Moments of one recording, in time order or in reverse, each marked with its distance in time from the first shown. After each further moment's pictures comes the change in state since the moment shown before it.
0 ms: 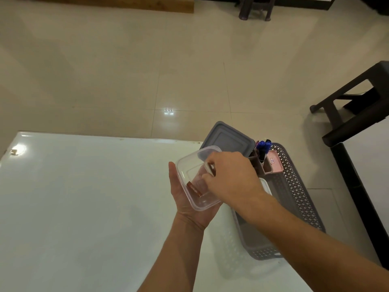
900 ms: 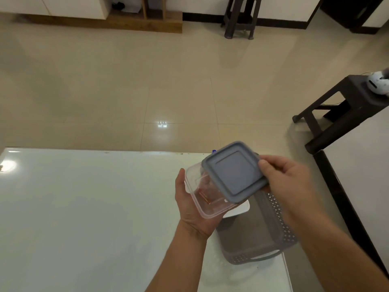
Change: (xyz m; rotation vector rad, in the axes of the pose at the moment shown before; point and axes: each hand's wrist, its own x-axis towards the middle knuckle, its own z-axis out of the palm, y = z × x) left_hand 0.011 -0.059 0.044 -0.078 -0.077 -0.175; right_hand -0.059 0.113 -0.067 1.000 0.391 0.440
